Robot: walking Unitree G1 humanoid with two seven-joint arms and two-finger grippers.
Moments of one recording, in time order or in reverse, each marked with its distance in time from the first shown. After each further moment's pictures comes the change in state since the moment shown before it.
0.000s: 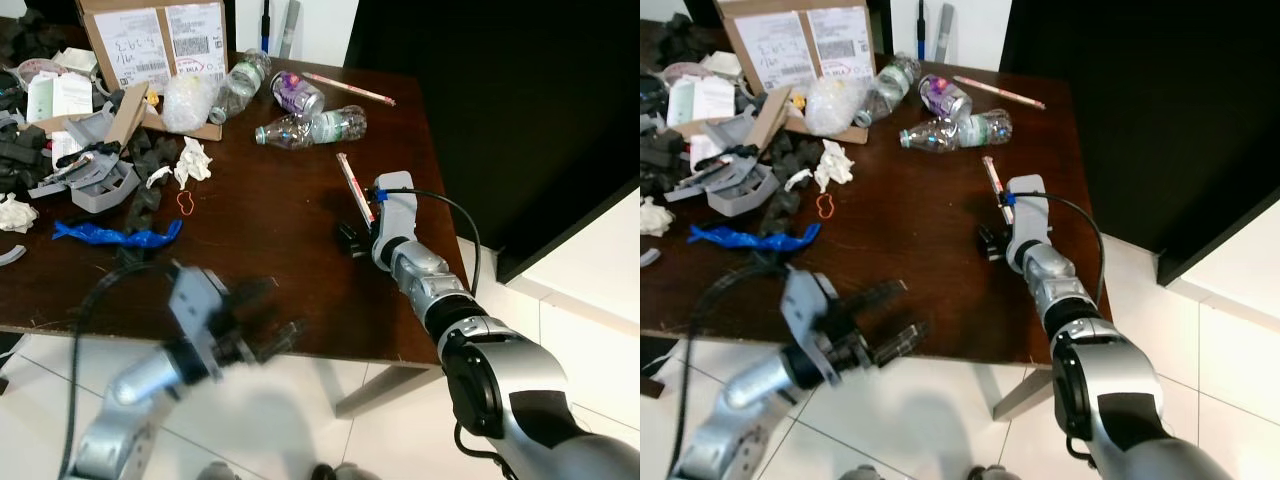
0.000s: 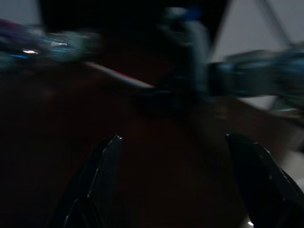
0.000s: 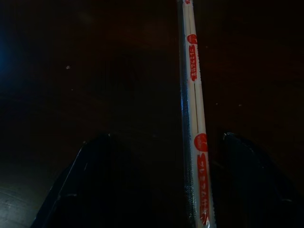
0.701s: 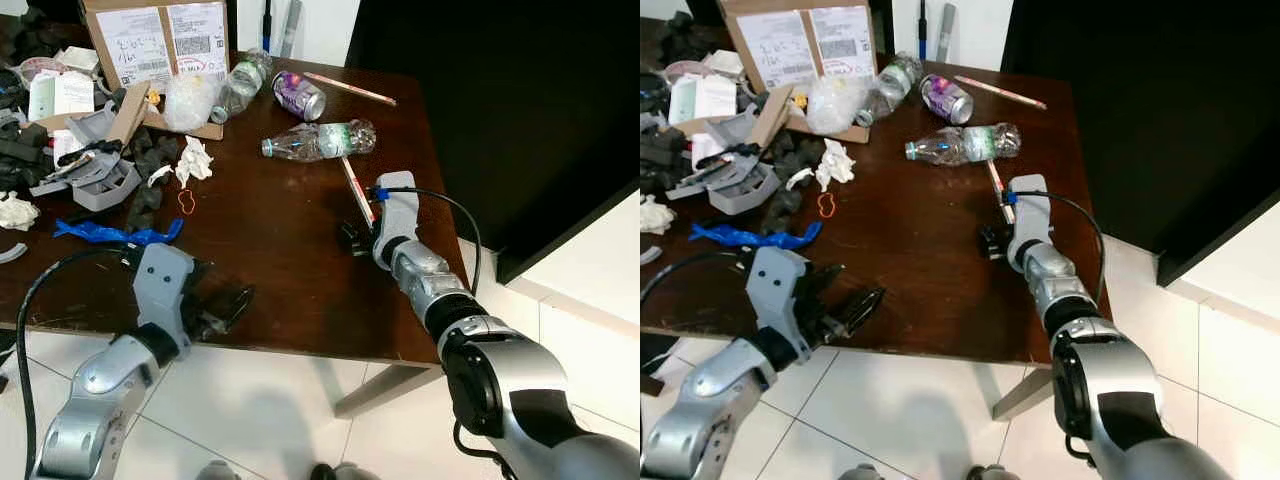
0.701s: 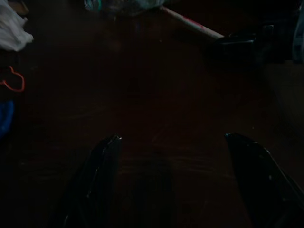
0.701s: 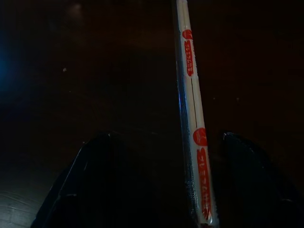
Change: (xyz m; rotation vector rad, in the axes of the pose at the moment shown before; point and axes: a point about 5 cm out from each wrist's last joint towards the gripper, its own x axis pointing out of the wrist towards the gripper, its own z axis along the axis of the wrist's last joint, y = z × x) left arm -0.019 0.020 -0.010 -0.031 0.205 0.238; right arm 0.000 0.000 -0.003 0.062 0.007 -0.012
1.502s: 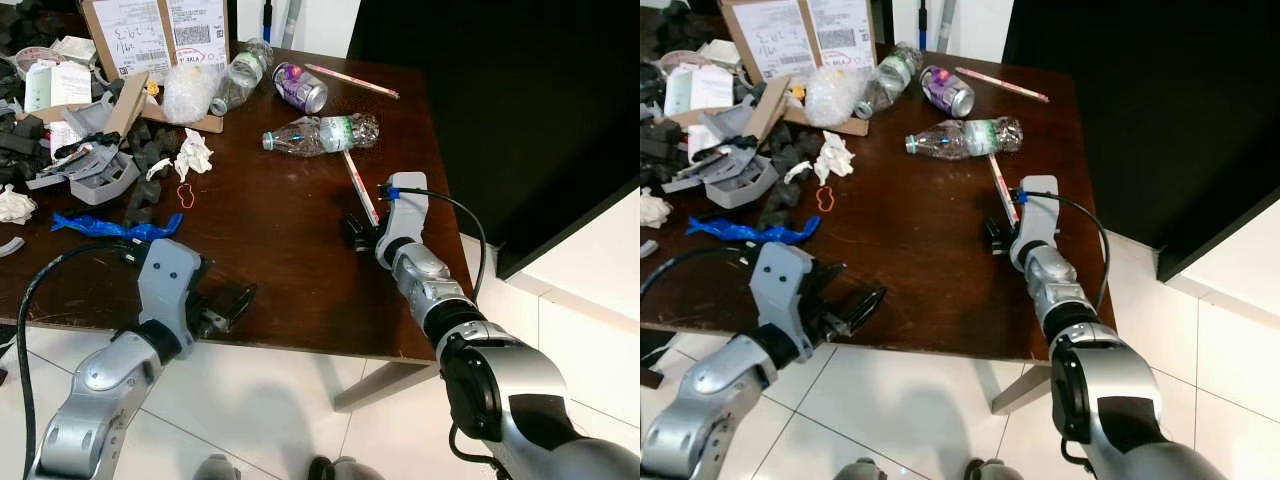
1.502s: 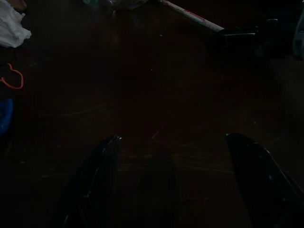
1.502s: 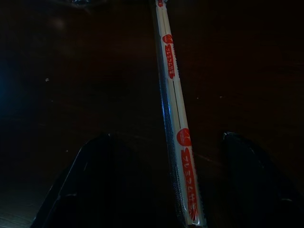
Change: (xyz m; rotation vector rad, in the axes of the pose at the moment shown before) left arm 0.001 -0.003 0.007 0.029 0.015 0.003; right arm -0.002 -0.003 -0.018 0.072 0.117 -0.063
